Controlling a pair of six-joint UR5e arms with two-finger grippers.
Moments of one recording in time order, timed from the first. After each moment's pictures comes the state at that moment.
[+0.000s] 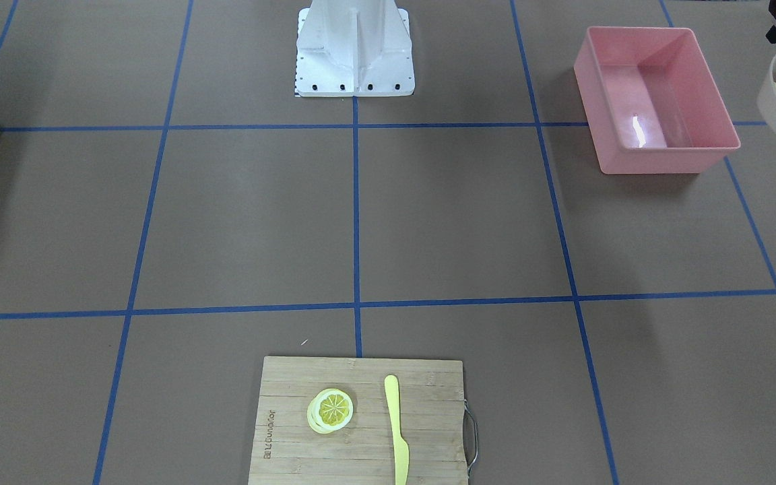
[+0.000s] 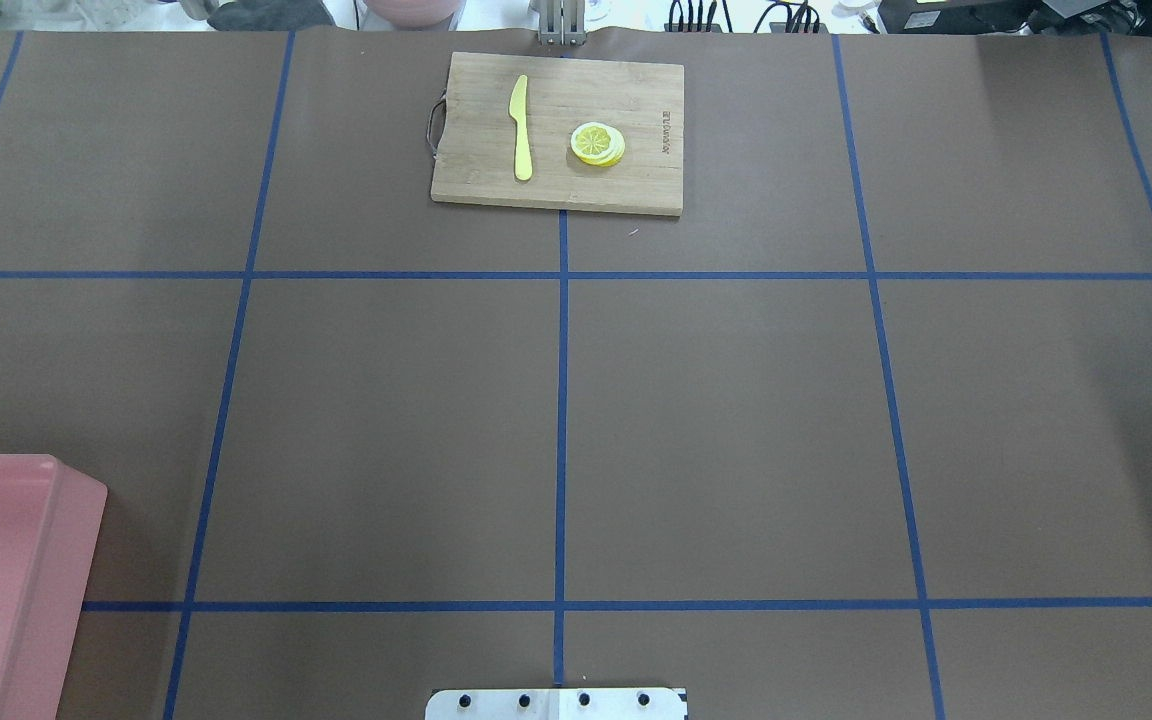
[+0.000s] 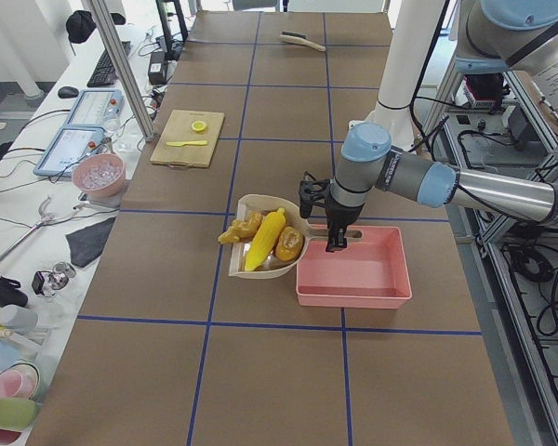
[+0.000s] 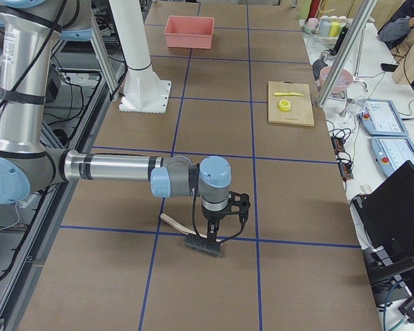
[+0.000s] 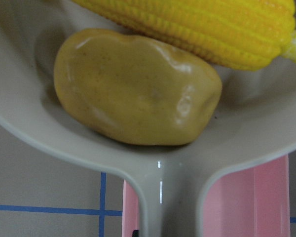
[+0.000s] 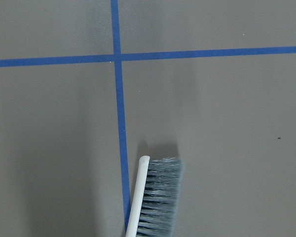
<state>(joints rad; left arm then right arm) -1.36 -0.89 -2.38 -1.78 -2.25 -0.39 1.52 -1.77 1.76 -1.48 2.24 0.17</state>
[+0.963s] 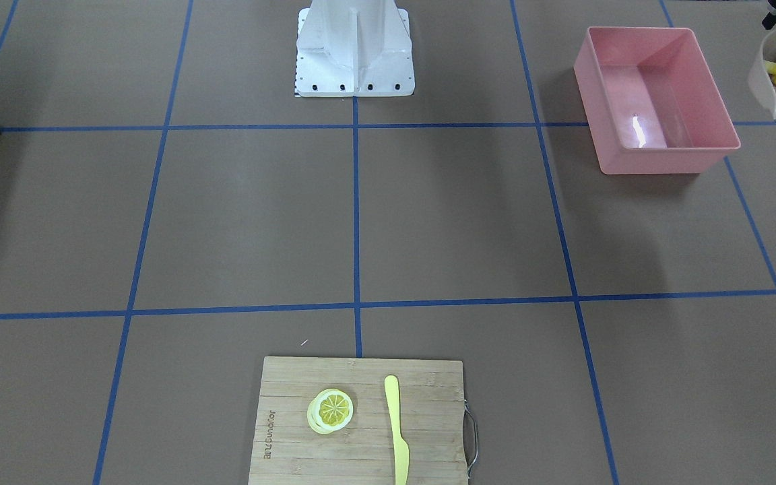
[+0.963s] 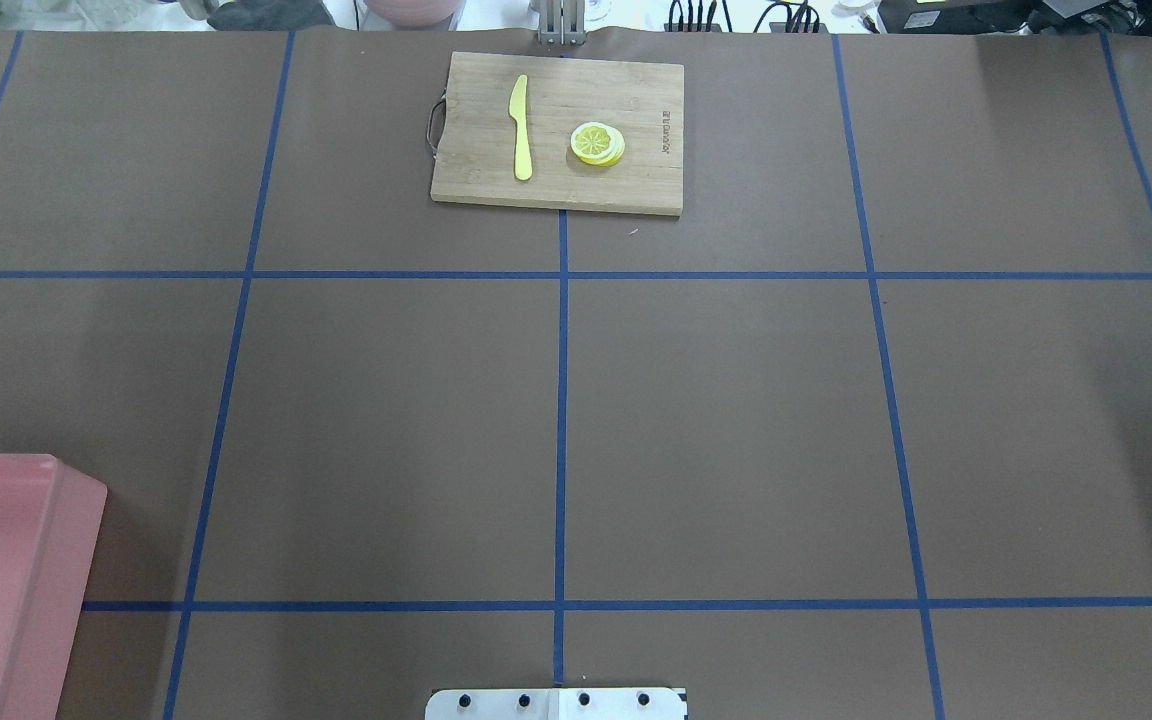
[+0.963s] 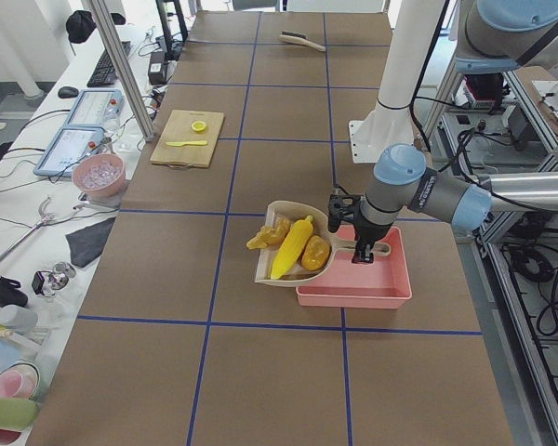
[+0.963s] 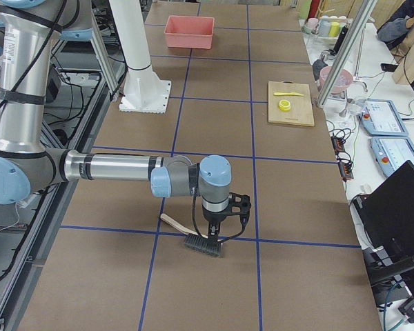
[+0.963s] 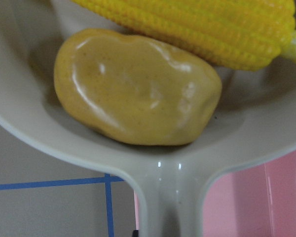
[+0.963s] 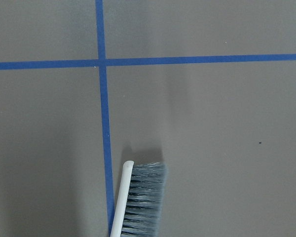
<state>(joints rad) -1.33 -0.70 -2.35 -1.99 -2.31 -0.31 1.52 -1.77 1.76 -1.47 2.19 0.17</state>
